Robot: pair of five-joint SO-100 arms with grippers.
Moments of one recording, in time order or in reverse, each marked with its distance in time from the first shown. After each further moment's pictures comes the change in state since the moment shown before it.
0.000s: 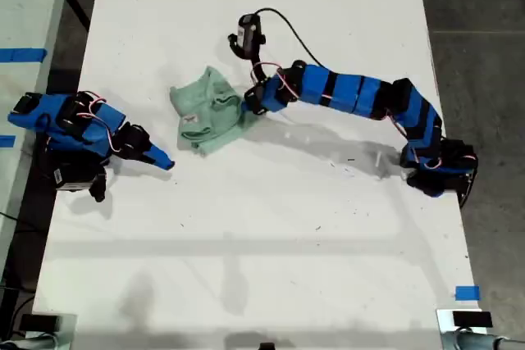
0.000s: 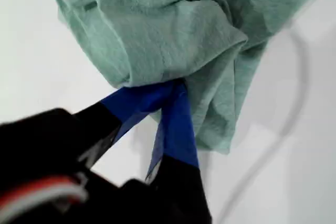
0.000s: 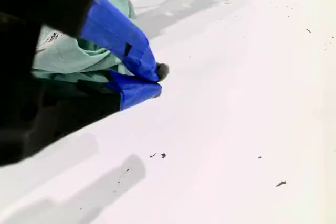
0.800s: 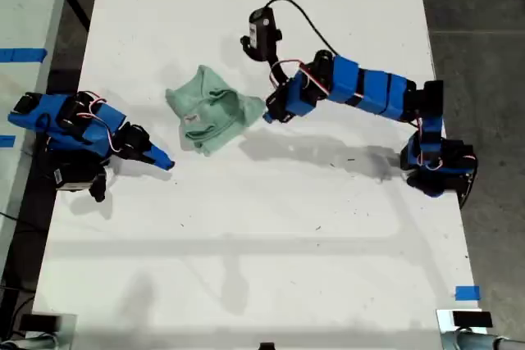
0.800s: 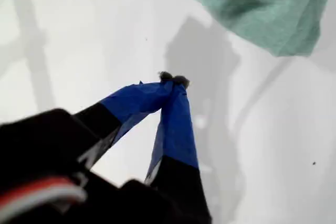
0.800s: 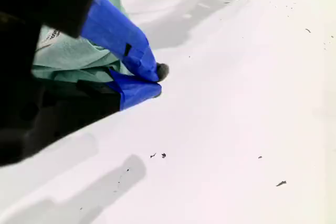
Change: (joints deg) arm 0 -0.5 0.0 0.0 0.0 0.0; arm 1 -10.5 20.1 5.2 29.4 1.1
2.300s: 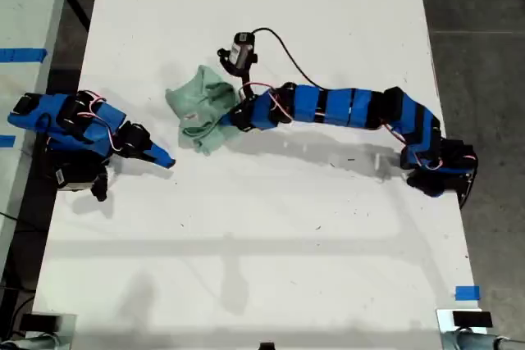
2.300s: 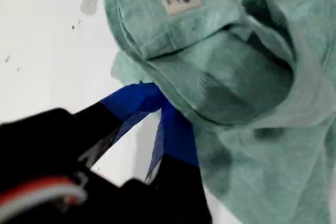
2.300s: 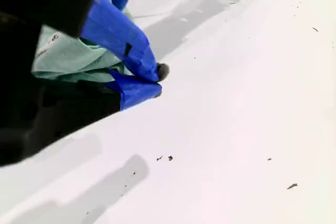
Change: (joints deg) arm 0 -1.9 0.0 0.0 0.5 1.7; arm 1 4.7 -25.5 -4.4 -49.5 1.1
